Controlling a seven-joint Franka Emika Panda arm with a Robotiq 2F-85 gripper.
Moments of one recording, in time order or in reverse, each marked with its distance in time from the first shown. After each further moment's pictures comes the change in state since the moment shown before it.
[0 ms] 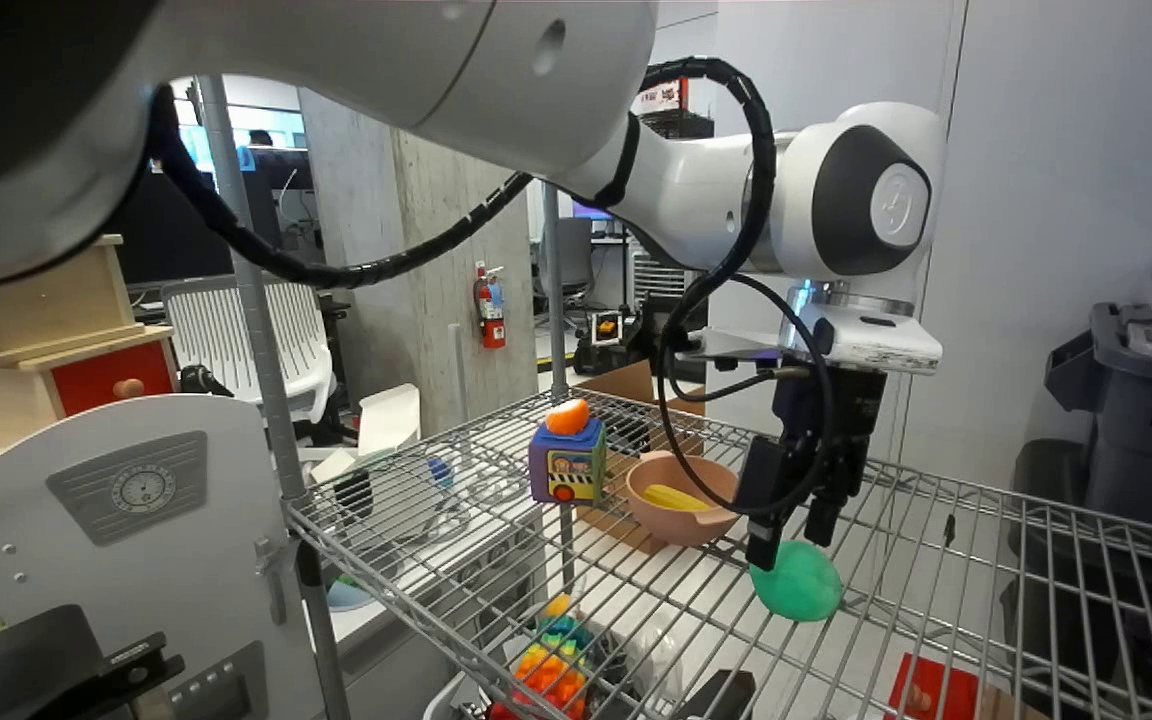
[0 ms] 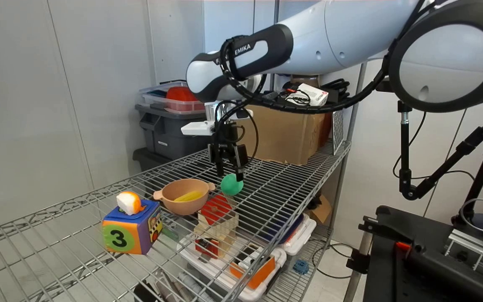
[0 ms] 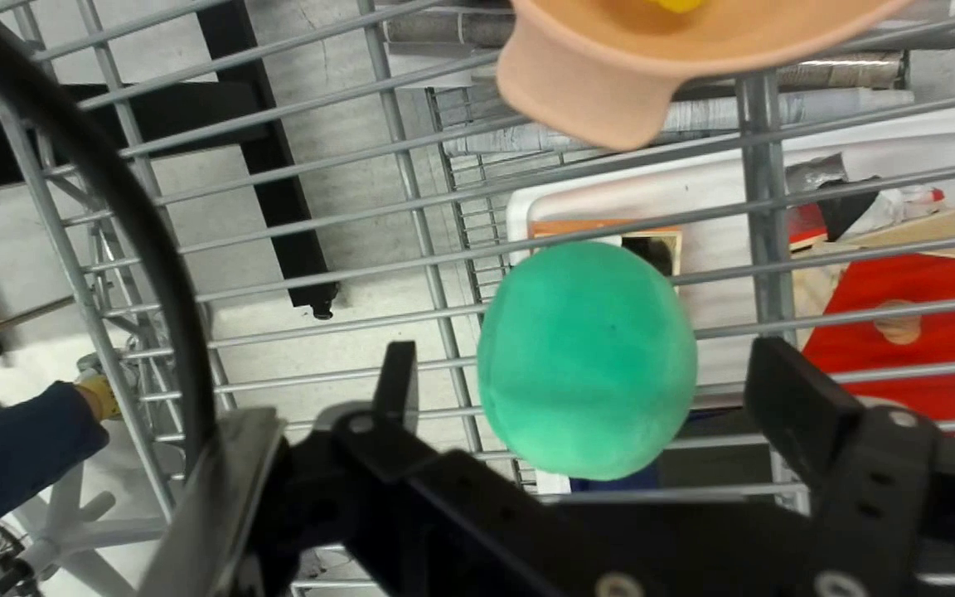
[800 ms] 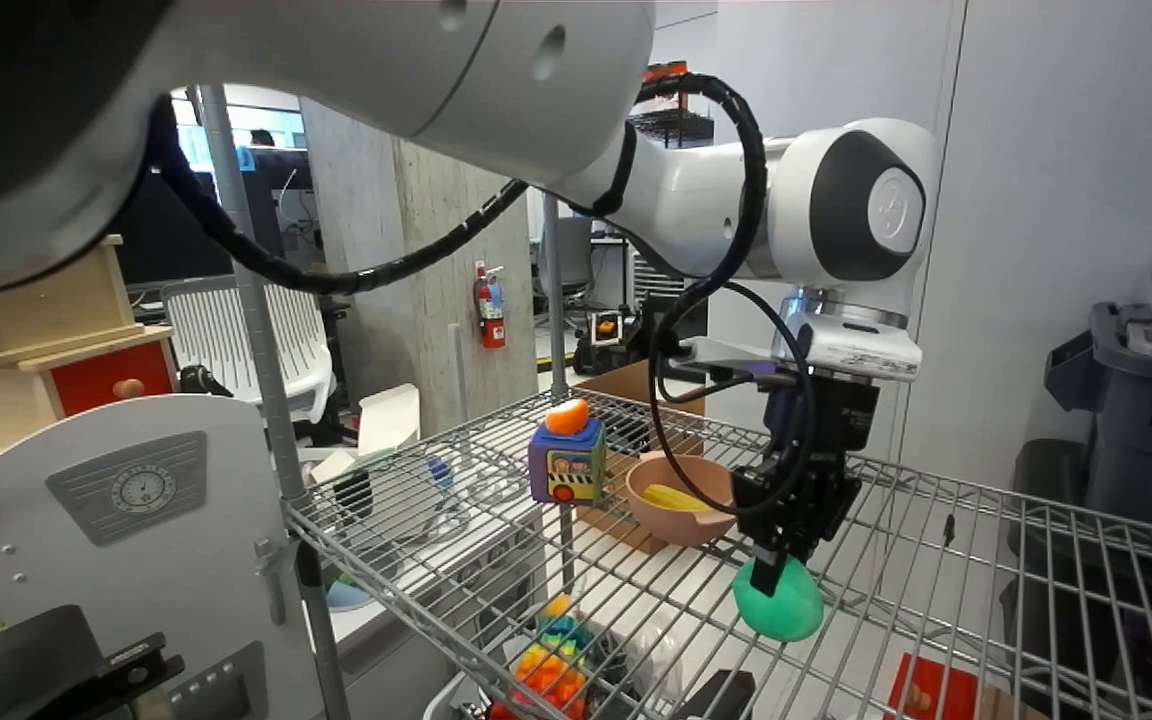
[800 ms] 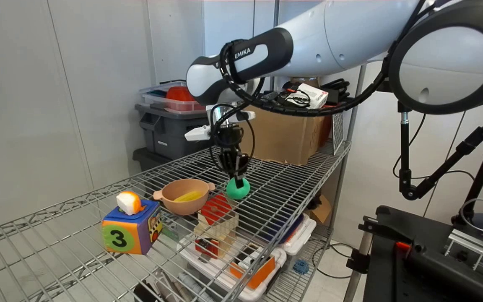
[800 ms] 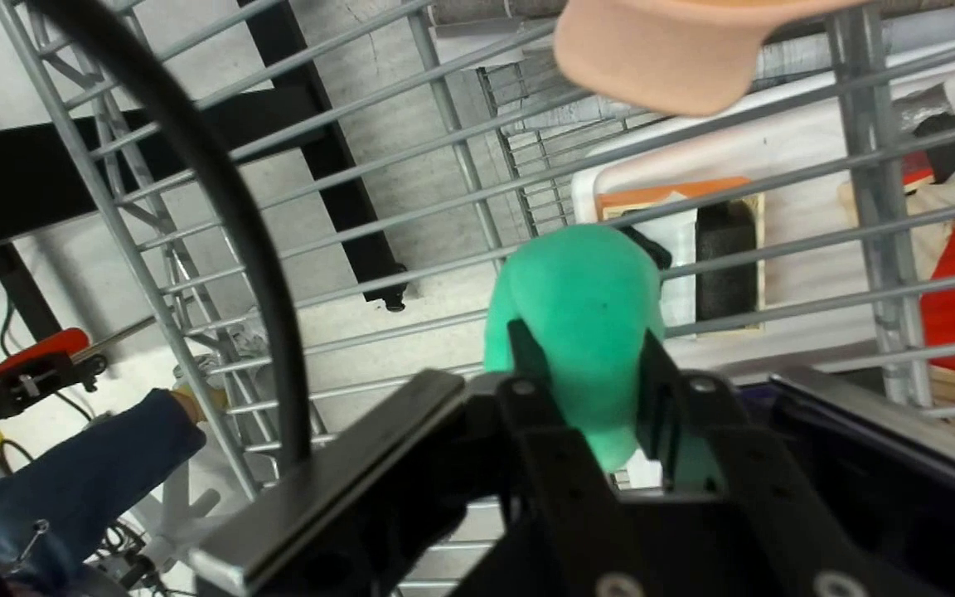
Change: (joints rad) arm 0.000 0.007 0.006 0.003 -0.030 -0.078 0.124
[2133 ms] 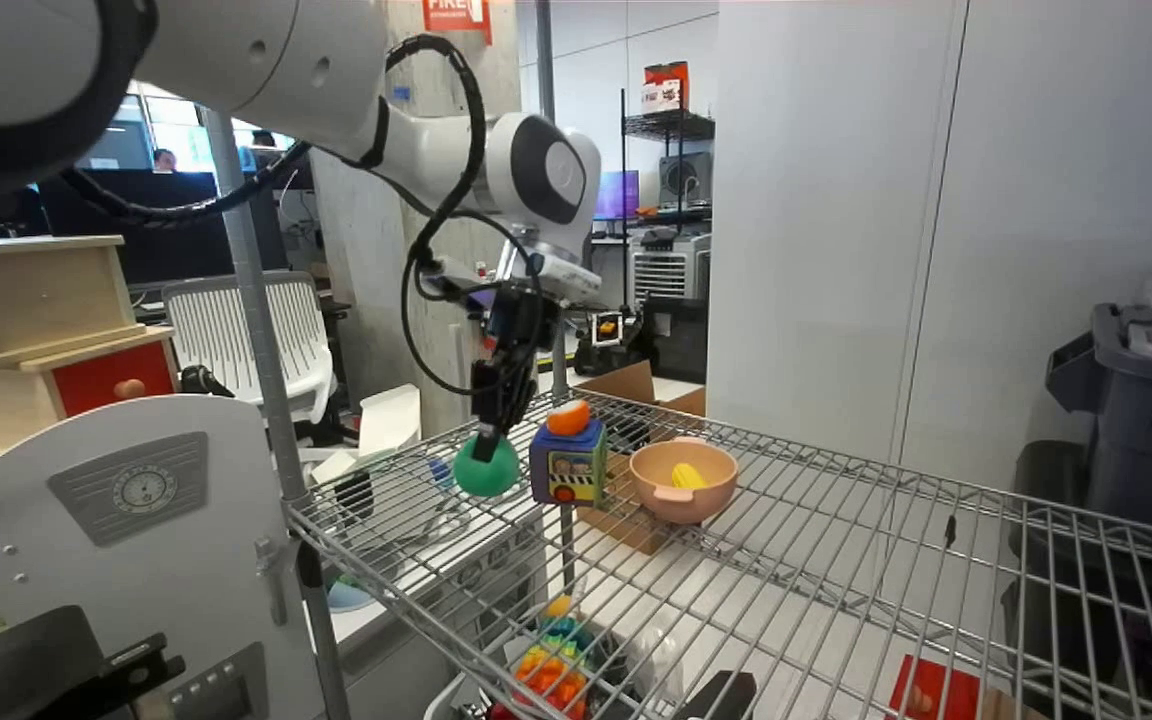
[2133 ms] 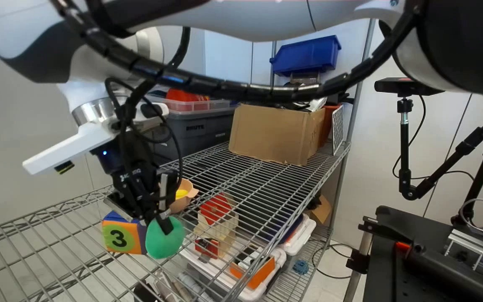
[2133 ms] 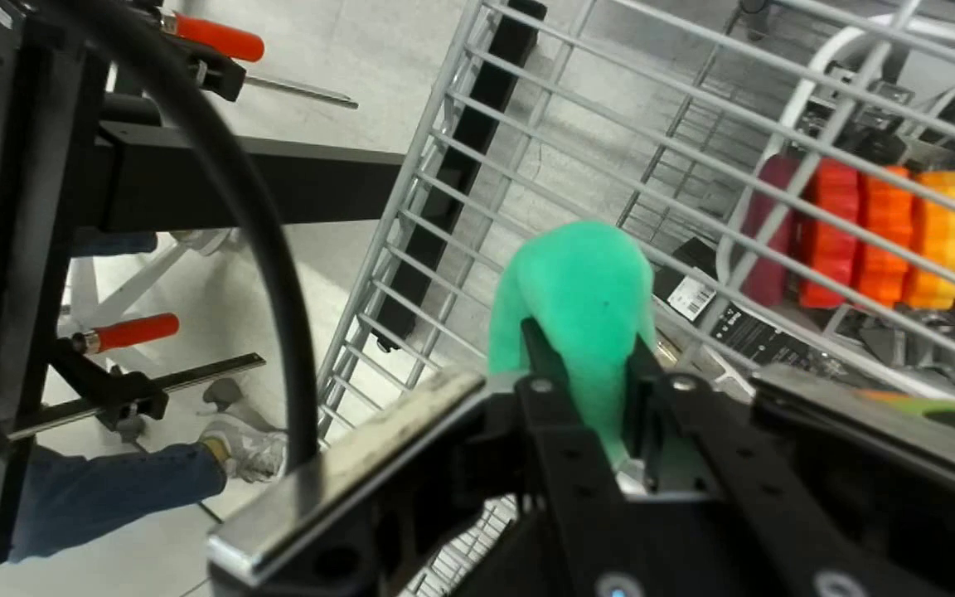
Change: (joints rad) arm 0.356 -0.069 0.121 -0.005 -0.055 -0.252 -0.368
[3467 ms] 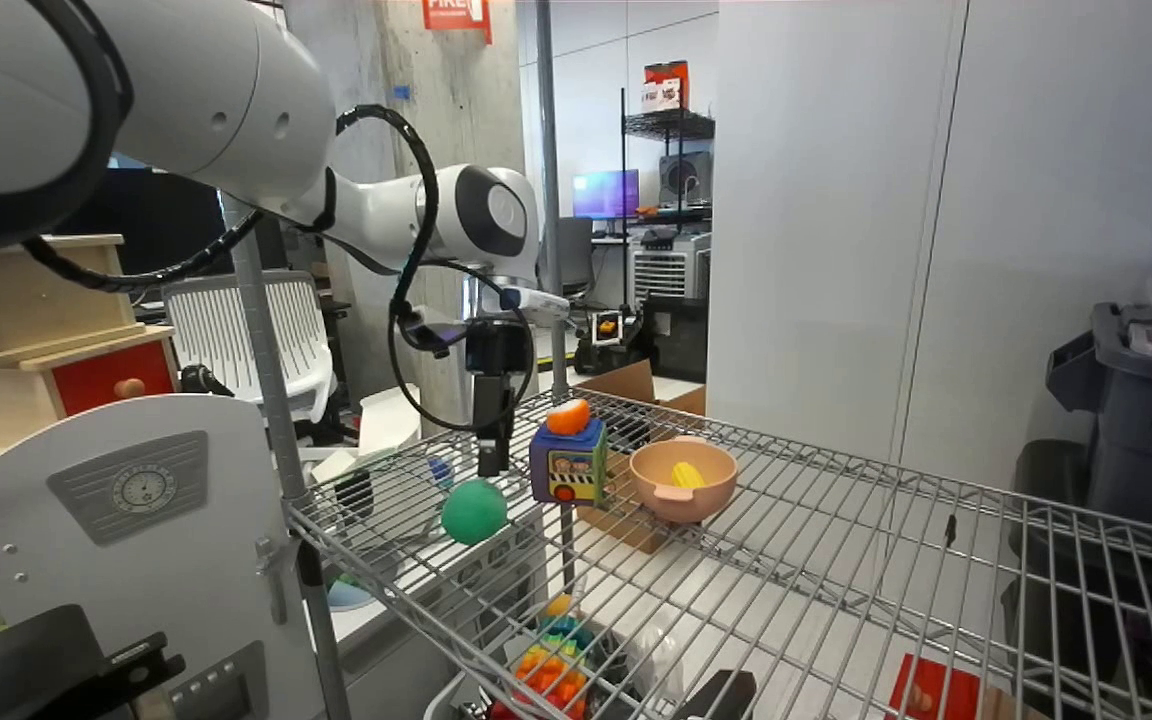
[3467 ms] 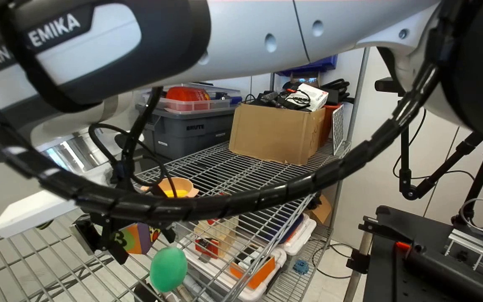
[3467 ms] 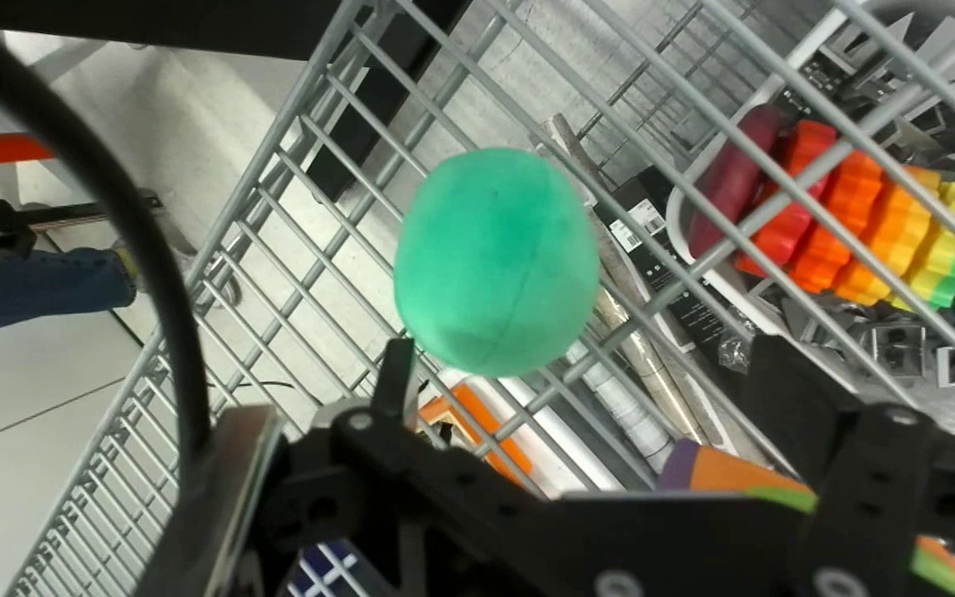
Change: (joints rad) arm 0.108 0.066 -0.060 0.015 -0.128 0.136 -0.175
